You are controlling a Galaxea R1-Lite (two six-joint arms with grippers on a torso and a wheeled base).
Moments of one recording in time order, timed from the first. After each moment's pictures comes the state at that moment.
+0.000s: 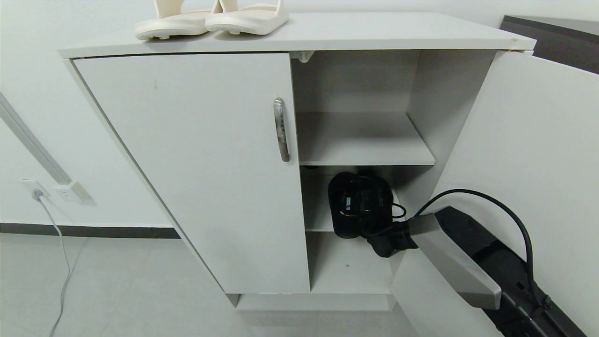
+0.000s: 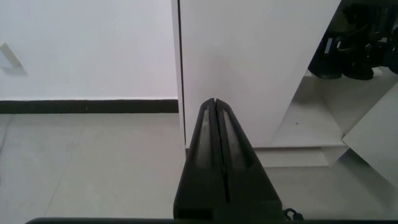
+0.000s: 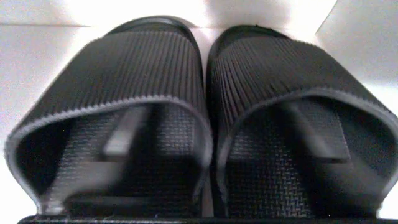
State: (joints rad) left arm 0.00 0.00 0.00 0.00 0.00 -0.01; right arm 0.52 2.76 -1.96 -0.71 -0.59 0.07
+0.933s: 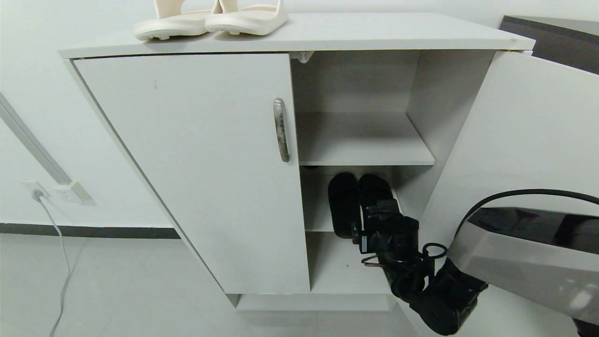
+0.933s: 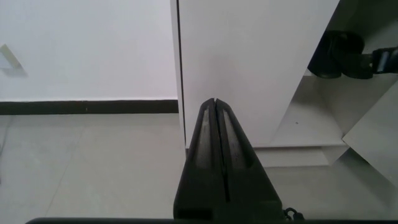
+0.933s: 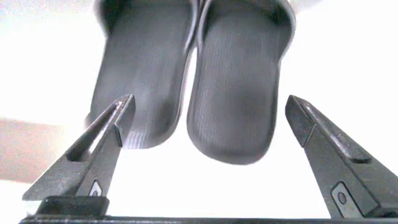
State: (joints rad) left arm 0.00 0.00 0.00 0.00 0.00 -0.01; right arm 0.68 2.31 -0.88 -1.29 -0.60 0.06
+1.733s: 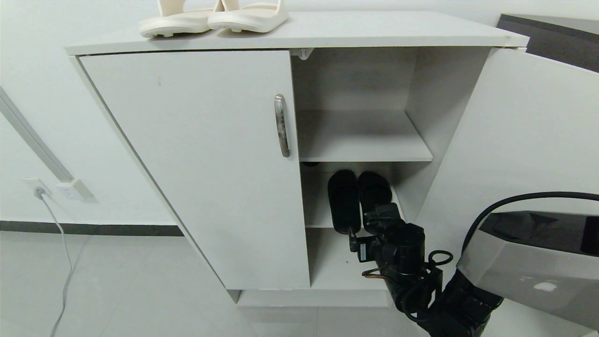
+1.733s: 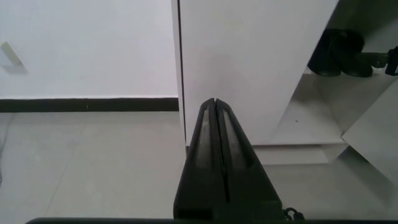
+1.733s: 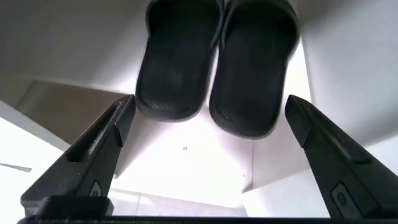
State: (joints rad) left arm 0.00 0.00 0.00 0.00 0.00 -0.01; right arm 0.74 2.25 -0.79 -1.32 -0.62 0.04
